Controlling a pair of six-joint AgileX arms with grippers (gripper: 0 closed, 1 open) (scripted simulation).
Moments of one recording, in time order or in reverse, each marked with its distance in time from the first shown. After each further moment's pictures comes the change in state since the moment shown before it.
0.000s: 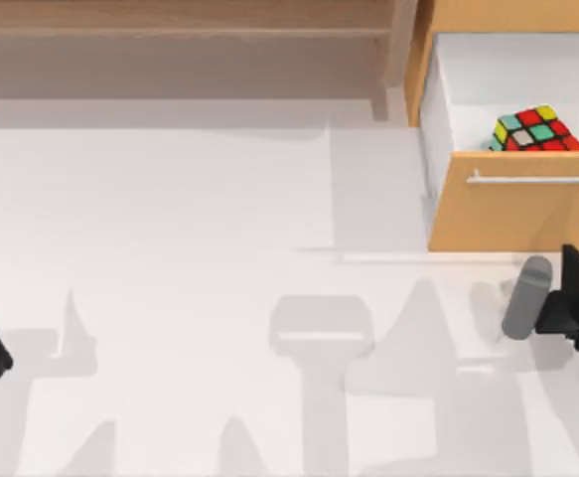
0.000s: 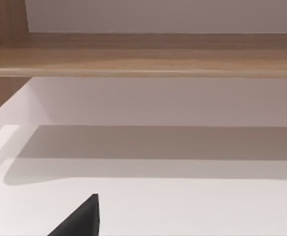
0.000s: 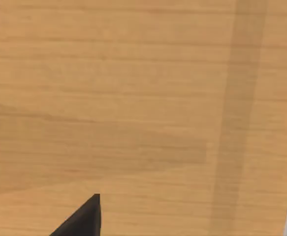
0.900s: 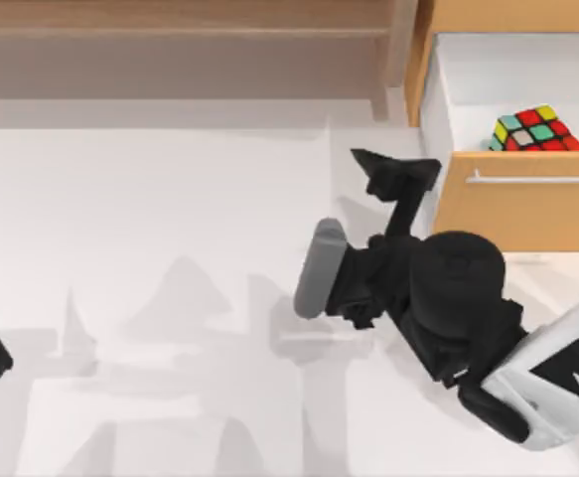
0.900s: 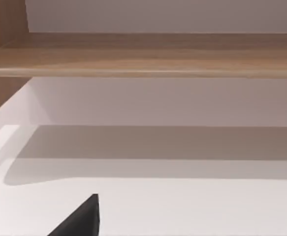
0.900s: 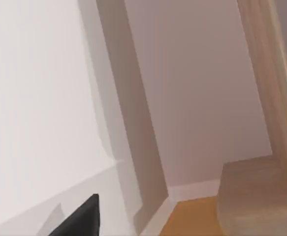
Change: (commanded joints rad) left arm 0.000 0.000 0.000 0.000 0.000 0.000; right arm 0.405 0.006 0.446 -0.596 -0.013 0.365
